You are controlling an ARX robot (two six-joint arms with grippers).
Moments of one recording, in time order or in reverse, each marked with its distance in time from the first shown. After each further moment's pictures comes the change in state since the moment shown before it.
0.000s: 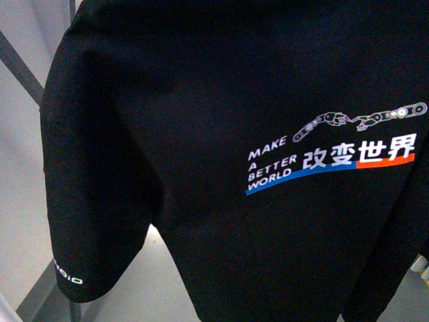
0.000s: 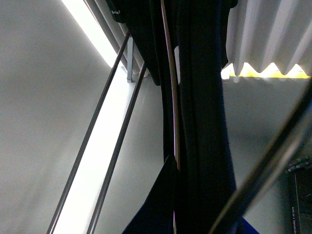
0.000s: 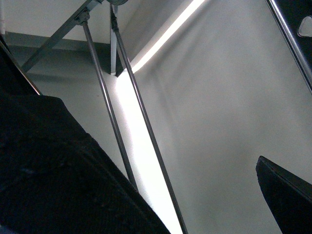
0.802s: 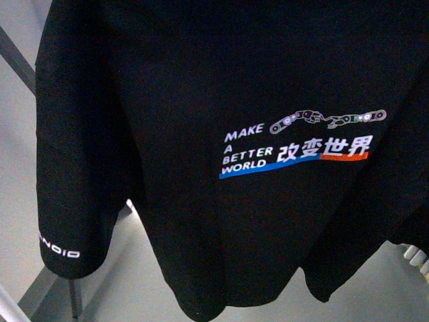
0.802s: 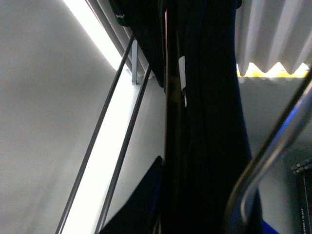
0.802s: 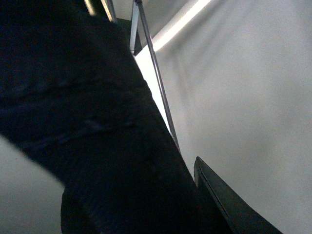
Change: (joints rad) left arm 0.001 0.000 0.011 0.005 0.001 0.016; right arm -0.052 -0.018 -0.123 -0.035 0.004 -0.145
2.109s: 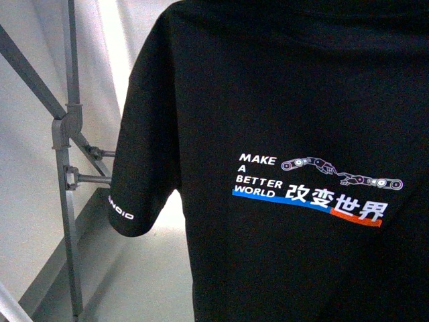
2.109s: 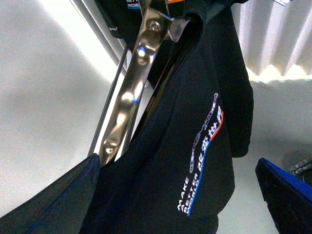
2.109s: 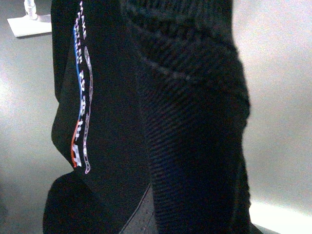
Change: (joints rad) left arm -0.002 -0.001 0.005 -0.003 0.031 0.028; right arm -0.064 -0.060 -0.291 0.066 0.035 -0.004
